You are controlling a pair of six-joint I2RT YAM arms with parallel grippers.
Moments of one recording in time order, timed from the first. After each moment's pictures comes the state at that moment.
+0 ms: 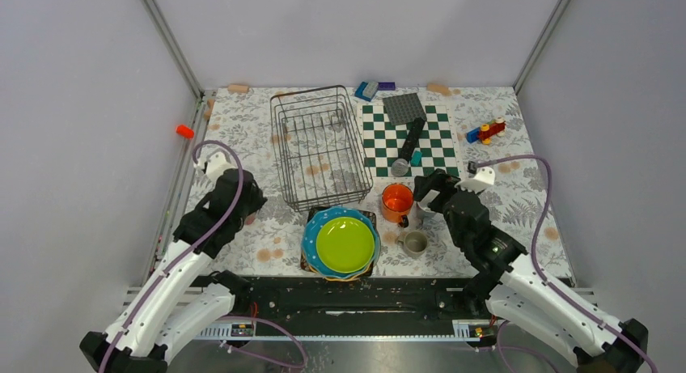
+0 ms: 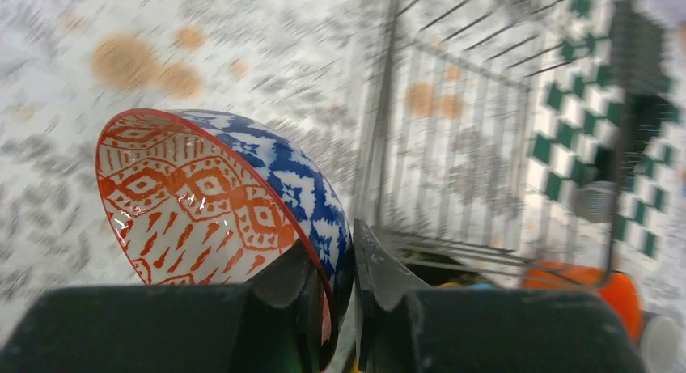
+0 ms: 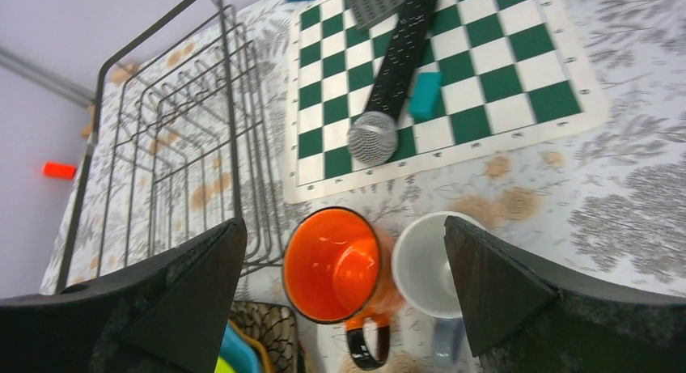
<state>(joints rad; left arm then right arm) -0.46 0.75 0.82 -0.68 -0.43 -0.80 0.72 0.68 0.51 -0.14 0.59 0.67</state>
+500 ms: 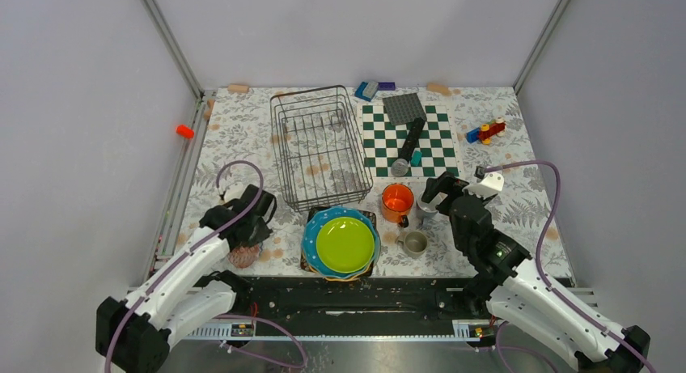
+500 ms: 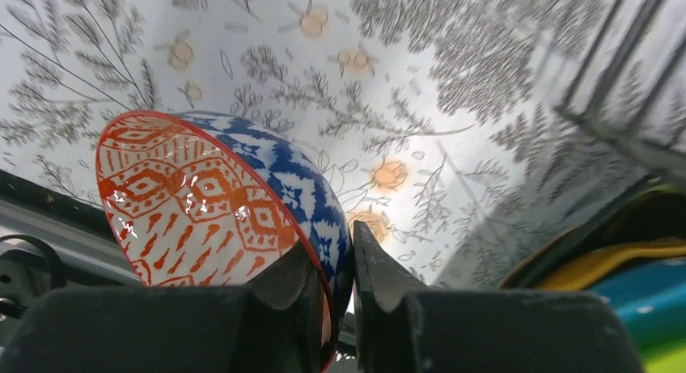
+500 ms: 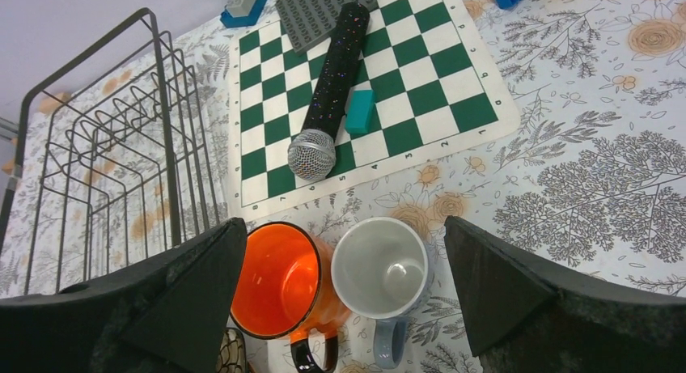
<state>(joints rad) -0.47 0.87 0.67 -0.98 -0.37 -0.96 0.72 0.59 0.49 -0.24 0.75 0.64</state>
